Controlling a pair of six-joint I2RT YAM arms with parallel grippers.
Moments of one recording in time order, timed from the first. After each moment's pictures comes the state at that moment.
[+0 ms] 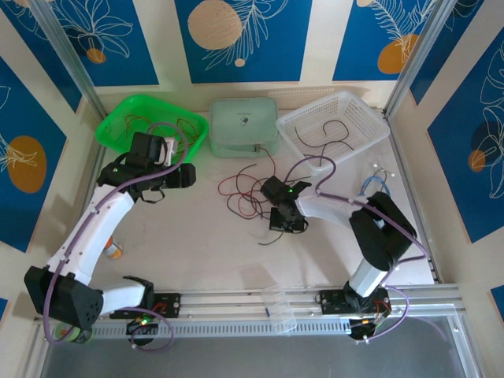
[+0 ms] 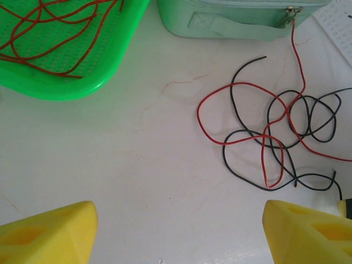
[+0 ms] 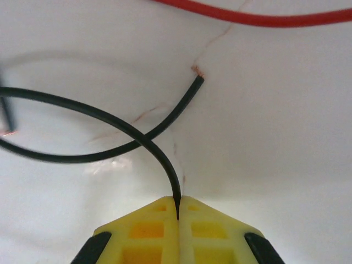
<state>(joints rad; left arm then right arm) -0.31 1.22 1.22 -0.89 0.08 -0.27 0.73 1.63 0.99 -0.78 0.06 0.83</state>
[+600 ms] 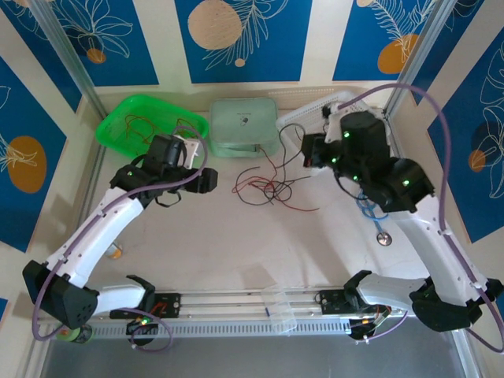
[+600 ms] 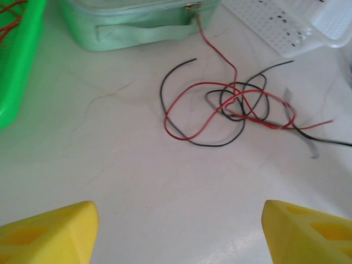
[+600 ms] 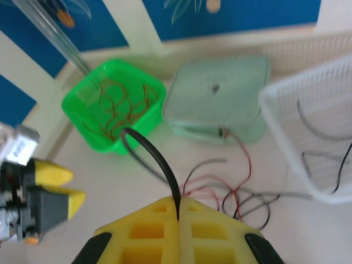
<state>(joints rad) -0.51 1.23 1.24 -0.81 0.12 -0.24 0.60 1.16 1.68 -0.95 0.09 0.40</state>
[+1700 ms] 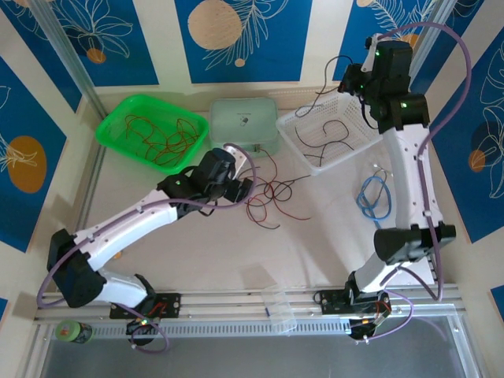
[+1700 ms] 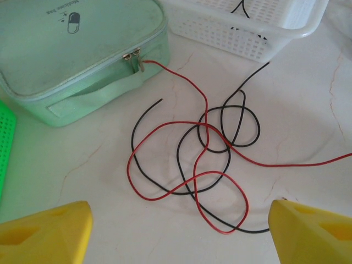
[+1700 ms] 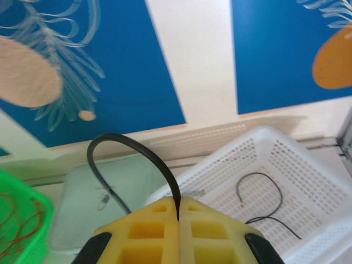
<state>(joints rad) -0.83 1.37 1.22 -0.55 -0.22 -0.14 0.09 1.65 2.09 -0.84 0.02 0.27</state>
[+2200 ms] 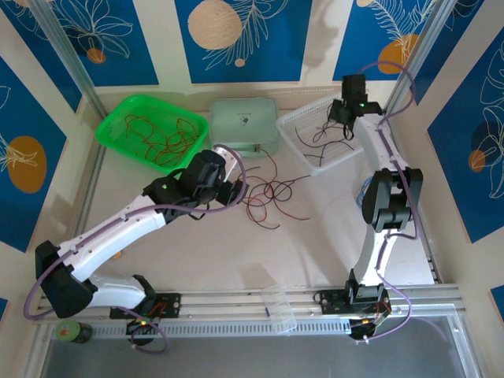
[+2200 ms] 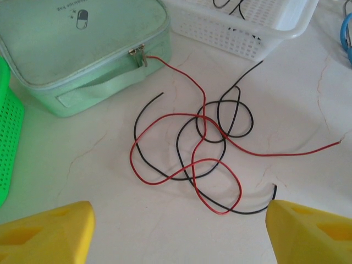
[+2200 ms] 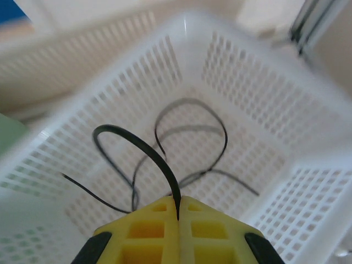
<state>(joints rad) -0.83 1.28 1.22 -0.63 -0.20 -0.16 0.05 1.98 1.83 -0.66 0.21 0.29</state>
